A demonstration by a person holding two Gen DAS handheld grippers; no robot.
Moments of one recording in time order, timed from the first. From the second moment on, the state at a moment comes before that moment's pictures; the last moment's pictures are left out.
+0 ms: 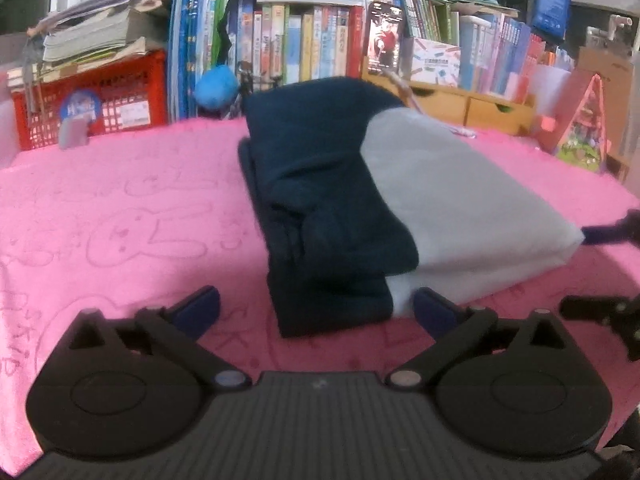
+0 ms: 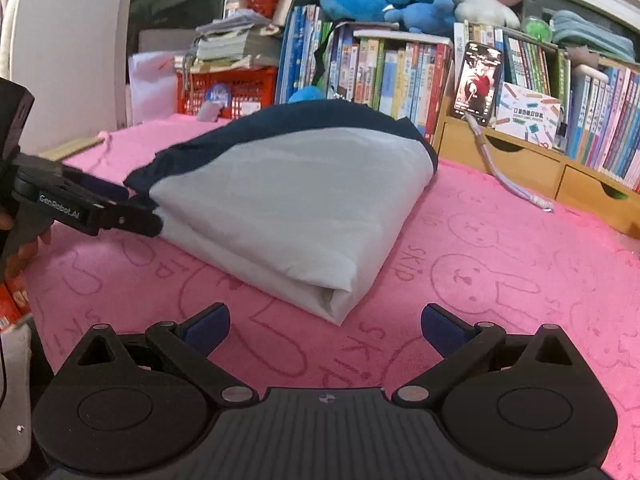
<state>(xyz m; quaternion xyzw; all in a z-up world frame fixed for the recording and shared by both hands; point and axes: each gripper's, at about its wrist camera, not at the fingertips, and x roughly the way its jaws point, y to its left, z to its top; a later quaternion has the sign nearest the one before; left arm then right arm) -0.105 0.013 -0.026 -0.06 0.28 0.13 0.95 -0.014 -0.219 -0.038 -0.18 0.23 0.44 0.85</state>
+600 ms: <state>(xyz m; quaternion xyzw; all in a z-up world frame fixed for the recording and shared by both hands) -0.106 0.014 -0.025 -0.05 0.28 0.12 0.95 -0.008 -0.218 -0.039 -0.17 0.24 0.44 0.85</state>
